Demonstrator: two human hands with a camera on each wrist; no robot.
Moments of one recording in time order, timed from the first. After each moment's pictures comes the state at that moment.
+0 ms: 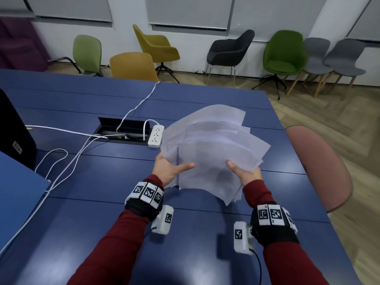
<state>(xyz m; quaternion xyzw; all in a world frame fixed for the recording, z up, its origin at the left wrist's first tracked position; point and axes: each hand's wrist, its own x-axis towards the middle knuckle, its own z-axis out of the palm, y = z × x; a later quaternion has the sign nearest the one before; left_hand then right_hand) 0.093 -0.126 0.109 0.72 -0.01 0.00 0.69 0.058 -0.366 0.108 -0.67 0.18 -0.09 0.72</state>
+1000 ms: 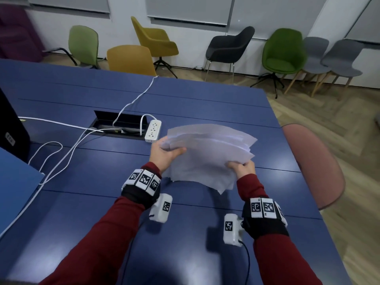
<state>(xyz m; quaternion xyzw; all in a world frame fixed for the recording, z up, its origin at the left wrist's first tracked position) 0.099 -0.132 0.128 0.71 0.02 0.02 0.71 0.072 -0.365 0.100 -0.70 0.21 -0.07 0.68</state>
